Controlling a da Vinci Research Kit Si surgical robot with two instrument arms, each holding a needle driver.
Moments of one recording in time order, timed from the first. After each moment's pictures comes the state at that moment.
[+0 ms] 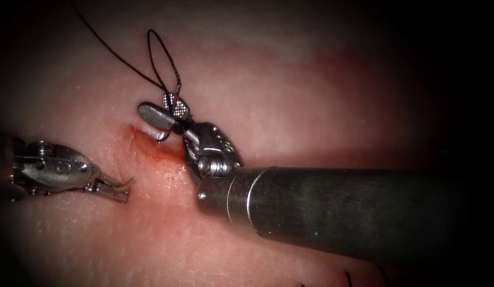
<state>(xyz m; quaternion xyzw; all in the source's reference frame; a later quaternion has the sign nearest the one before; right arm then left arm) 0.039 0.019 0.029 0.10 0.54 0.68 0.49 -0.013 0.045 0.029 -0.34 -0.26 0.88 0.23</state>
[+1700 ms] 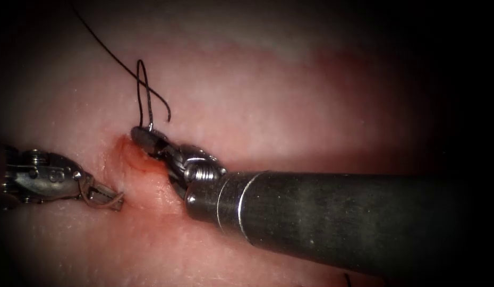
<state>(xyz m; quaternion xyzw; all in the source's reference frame) 0.044 0.009 0.025 0.31 0.36 0.75 0.46 -0.013 0.046 0.028 -0.34 -0.27 0.87 0.23</state>
